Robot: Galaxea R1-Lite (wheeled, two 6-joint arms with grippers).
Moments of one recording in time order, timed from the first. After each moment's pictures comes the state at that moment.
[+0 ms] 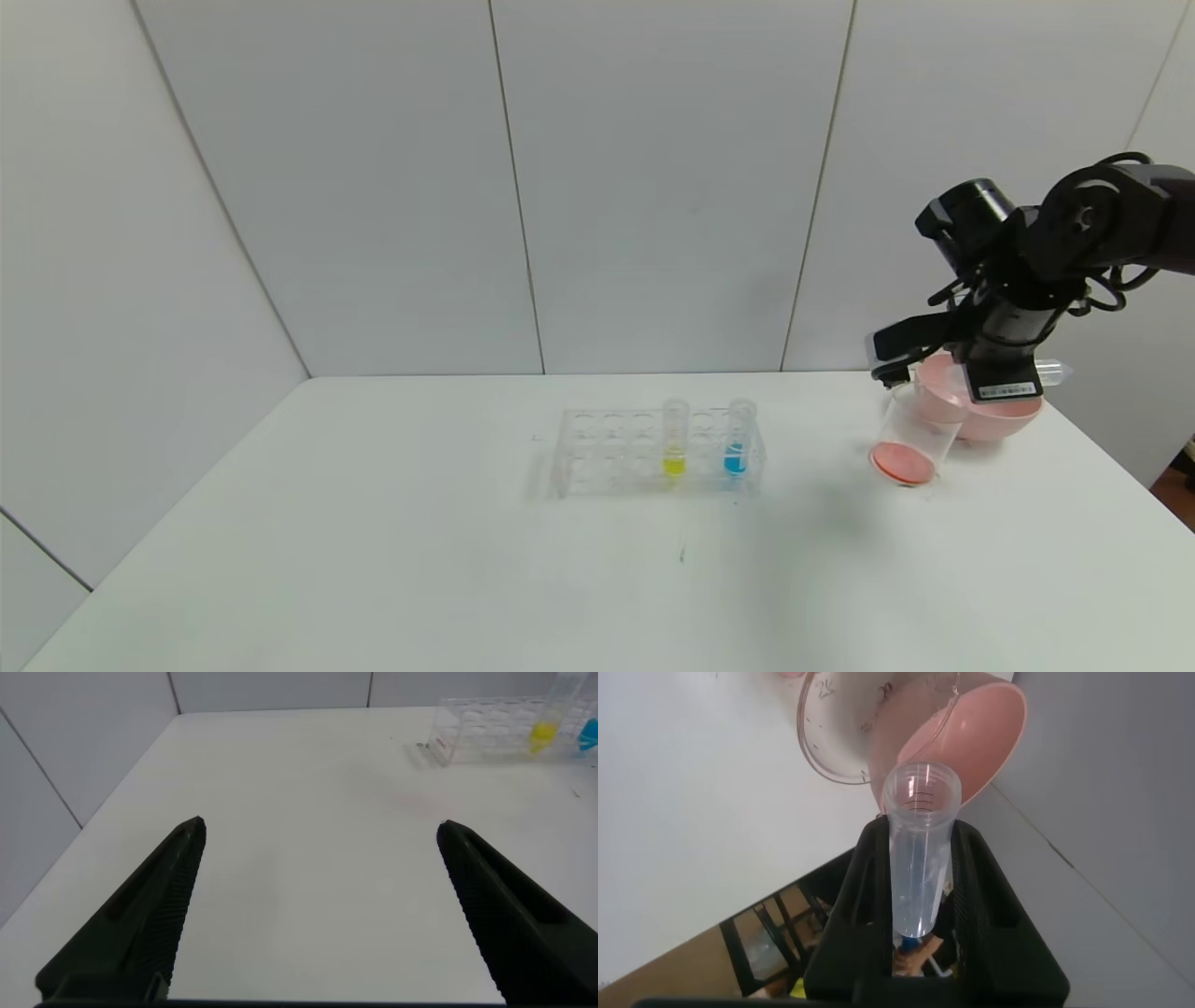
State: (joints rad) left arm 0.00 0.00 0.00 0.00 0.00 0.00; right arm 0.15 2.12 -2.00 0.91 -0.47 -1.32
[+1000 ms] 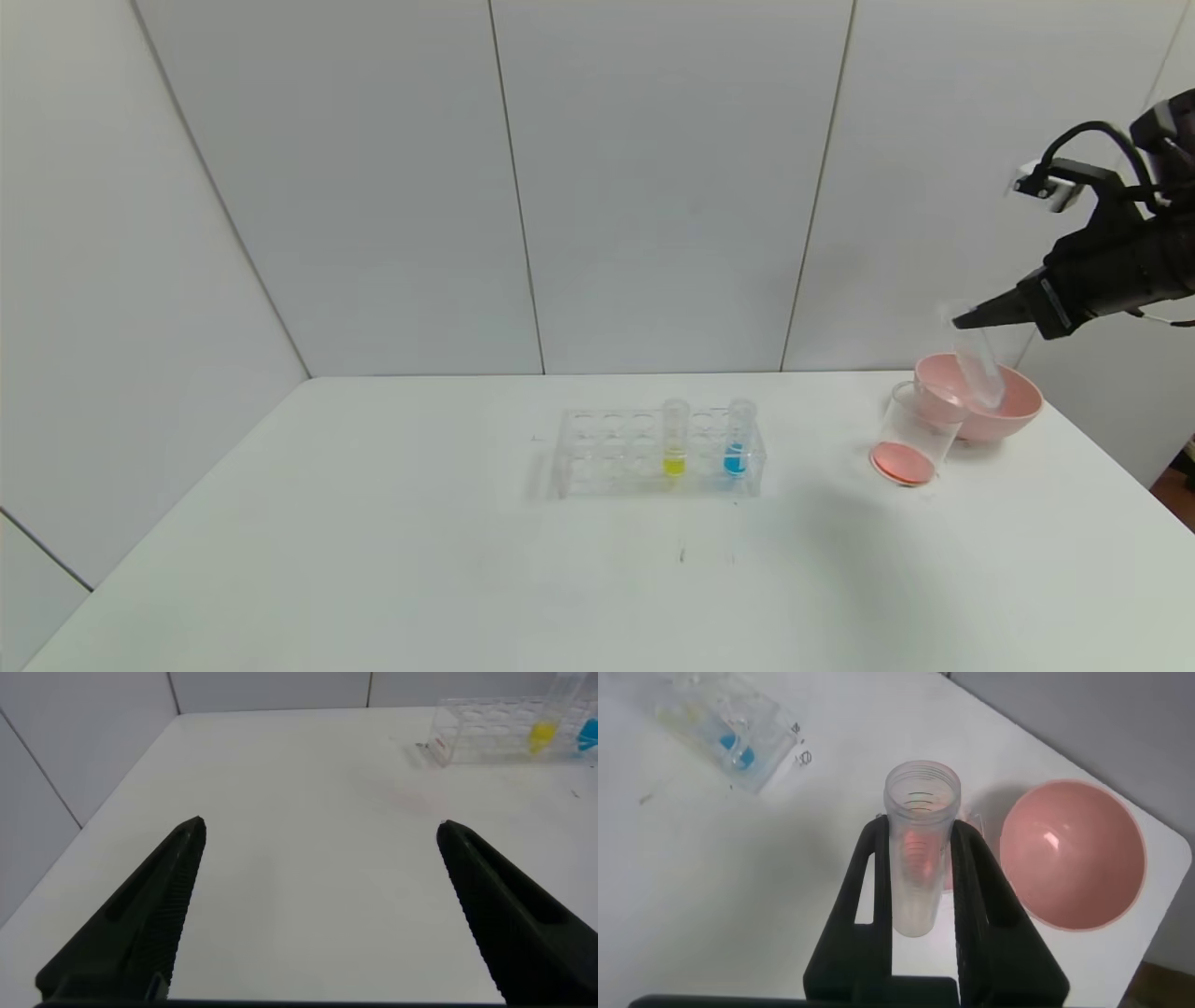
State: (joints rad) left arm 0.00 0.00 0.00 0.00 0.00 0.00; right arm -0.09 1.89 -1.84 0.70 0.44 -0.48
